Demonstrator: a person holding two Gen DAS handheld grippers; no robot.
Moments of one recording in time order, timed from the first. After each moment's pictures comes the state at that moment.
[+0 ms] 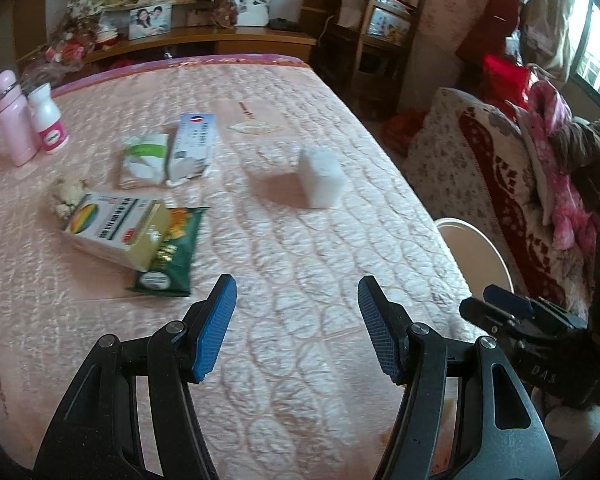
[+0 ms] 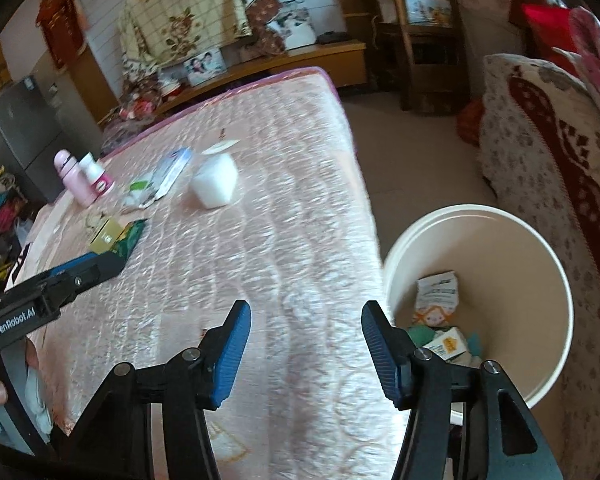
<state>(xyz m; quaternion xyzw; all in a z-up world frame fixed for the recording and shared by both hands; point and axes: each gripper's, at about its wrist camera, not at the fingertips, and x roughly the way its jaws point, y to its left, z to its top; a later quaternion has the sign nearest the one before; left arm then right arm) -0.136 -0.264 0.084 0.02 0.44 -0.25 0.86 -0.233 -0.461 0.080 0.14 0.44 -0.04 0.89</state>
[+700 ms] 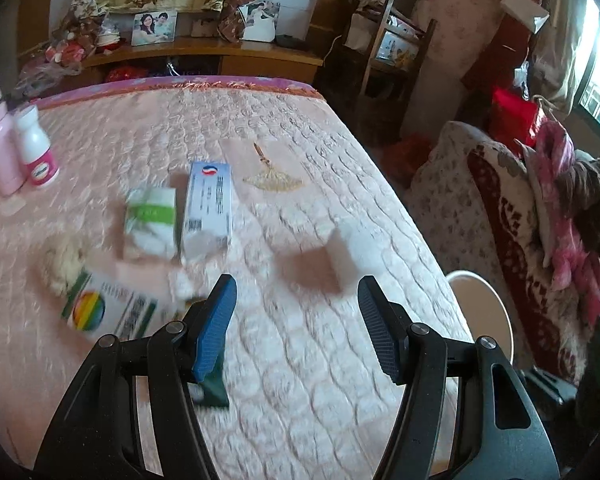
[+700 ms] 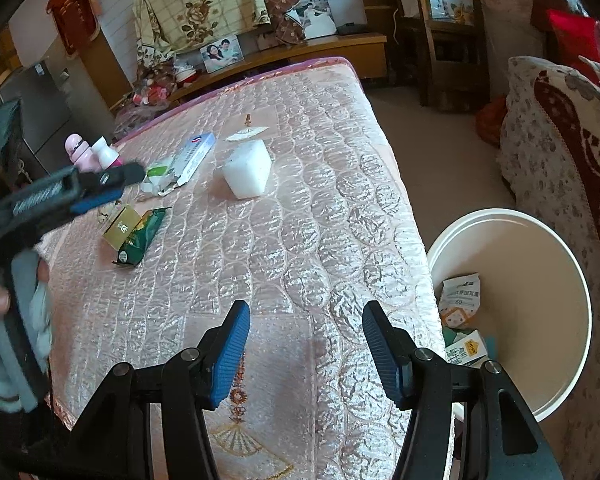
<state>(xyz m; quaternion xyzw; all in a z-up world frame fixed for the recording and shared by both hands) -0.052 -0.260 0.096 -0.02 0.43 -0.26 0.86 -0.214 -0.439 0.078 0.14 0.45 -0.02 0.88</state>
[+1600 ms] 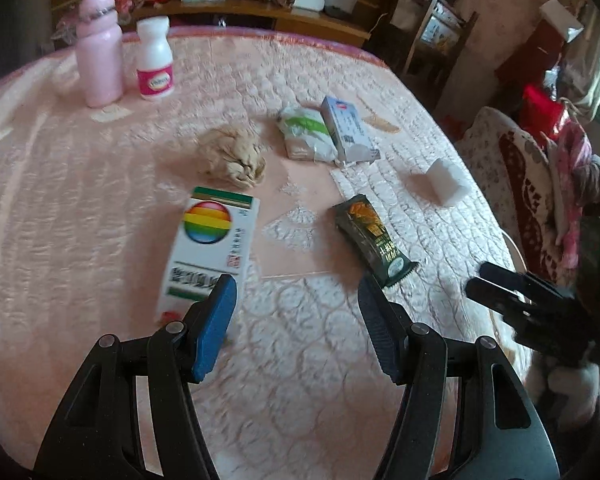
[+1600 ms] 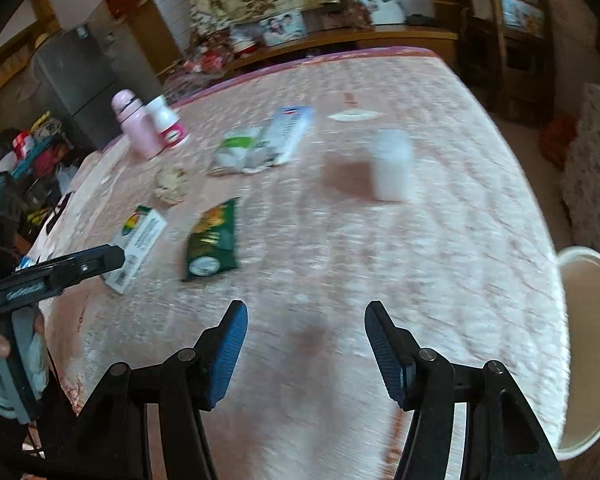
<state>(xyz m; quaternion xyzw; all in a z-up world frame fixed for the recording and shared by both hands) -0.094 -0.098 0.088 -0.02 0.49 -0.22 0.84 -0.152 -0.342 0.070 0.11 0.47 0.08 0.87</state>
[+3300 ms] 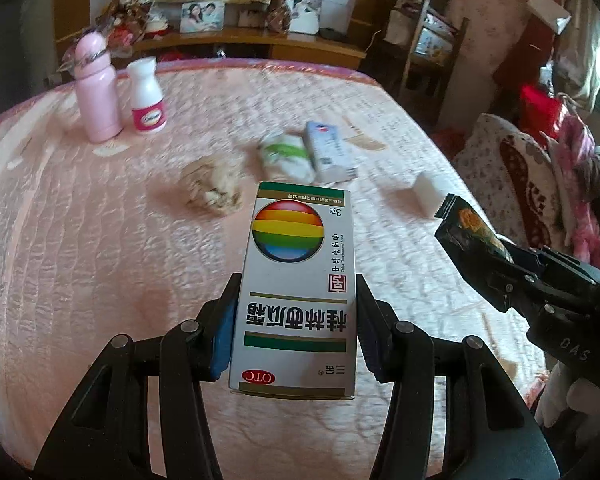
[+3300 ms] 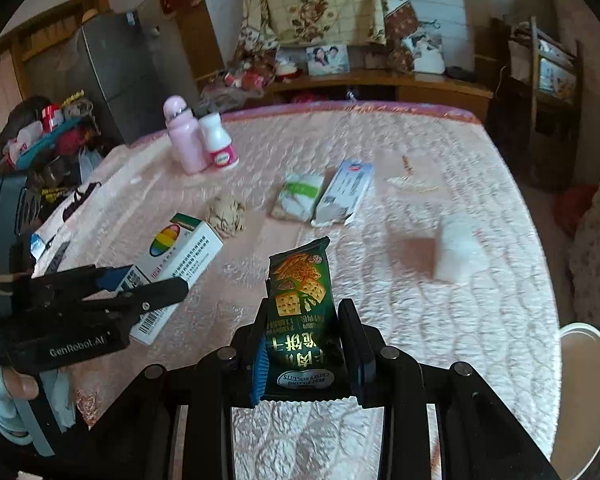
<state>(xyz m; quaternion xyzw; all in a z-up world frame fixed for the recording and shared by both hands) -0.115 -0.136 0.101 0.00 0.44 -0.20 0.87 -0.149 -0.300 0.115 0.05 0.41 0.11 0.91</state>
